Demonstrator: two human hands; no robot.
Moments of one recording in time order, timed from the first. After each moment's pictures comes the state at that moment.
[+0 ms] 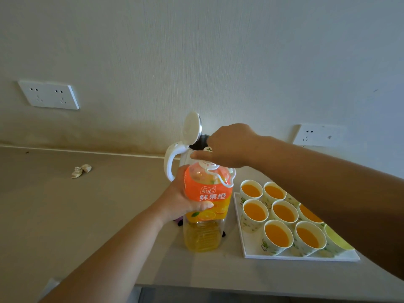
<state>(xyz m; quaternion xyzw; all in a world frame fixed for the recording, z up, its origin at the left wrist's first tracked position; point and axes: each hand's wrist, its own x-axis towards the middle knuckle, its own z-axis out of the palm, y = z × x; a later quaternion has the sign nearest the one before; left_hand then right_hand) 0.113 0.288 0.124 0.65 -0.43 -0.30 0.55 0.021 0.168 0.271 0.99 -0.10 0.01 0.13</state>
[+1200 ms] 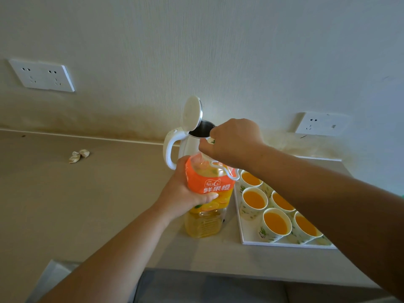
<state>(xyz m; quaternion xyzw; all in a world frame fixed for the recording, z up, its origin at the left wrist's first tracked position) 0.088 0.294 0.119 0.69 -0.39 -0.24 0.56 0.013 0.173 0.244 0.97 -0.20 0.10 0.09</state>
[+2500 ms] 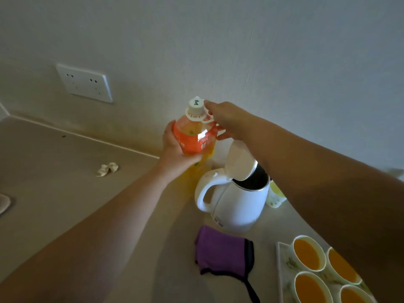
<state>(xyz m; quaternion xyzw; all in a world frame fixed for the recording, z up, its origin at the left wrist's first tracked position) 0.305 0.228 0.142 0.76 -0.25 -0.05 0.59 0.249 0.106 0.264 0.83 -0.23 0.02 -0.52</state>
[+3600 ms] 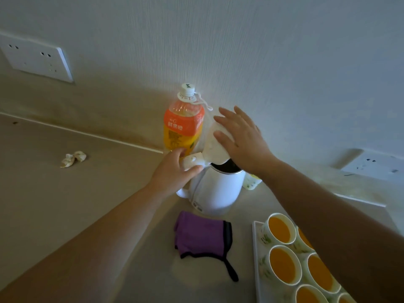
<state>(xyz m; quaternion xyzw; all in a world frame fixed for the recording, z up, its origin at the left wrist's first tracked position) 0.244 0.220 0.120 0.80 -0.29 -0.18 0.49 0.153 0.069 0.203 0.97 -0.13 0.17 -0.14</state>
